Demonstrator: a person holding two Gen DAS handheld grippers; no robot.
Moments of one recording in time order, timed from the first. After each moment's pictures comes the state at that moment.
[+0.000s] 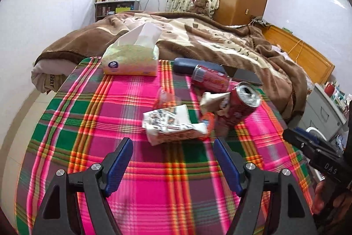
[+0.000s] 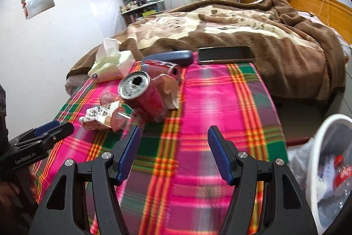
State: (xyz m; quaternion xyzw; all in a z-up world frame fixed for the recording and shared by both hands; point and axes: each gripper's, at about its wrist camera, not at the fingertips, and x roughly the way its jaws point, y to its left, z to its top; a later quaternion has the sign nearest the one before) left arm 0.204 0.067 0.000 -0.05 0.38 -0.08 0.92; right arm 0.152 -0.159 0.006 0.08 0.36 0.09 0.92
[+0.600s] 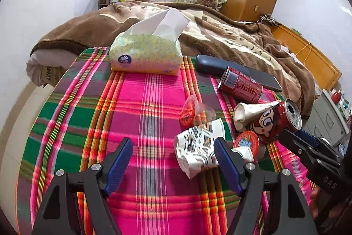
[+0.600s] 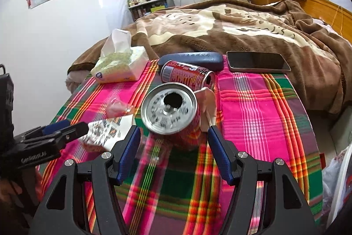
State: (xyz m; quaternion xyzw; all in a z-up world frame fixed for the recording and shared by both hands) left arm 0.268 0.105 -0.026 -0.08 0.40 -0.08 0.91; right arm 0.194 -0.111 -0.001 0.07 0.36 0.11 0.92
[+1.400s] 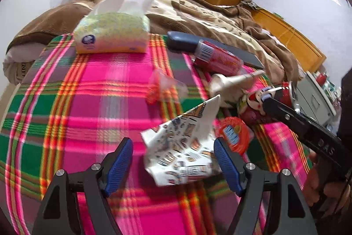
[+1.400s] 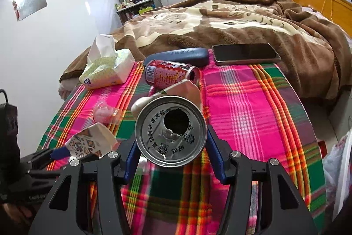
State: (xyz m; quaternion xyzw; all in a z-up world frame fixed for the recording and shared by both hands) left arm 0.262 0.072 -0.050 -0.07 0.44 -0.16 0.88; right arm 0.191 -0.129 -0.006 0.10 0.37 0.08 0.92
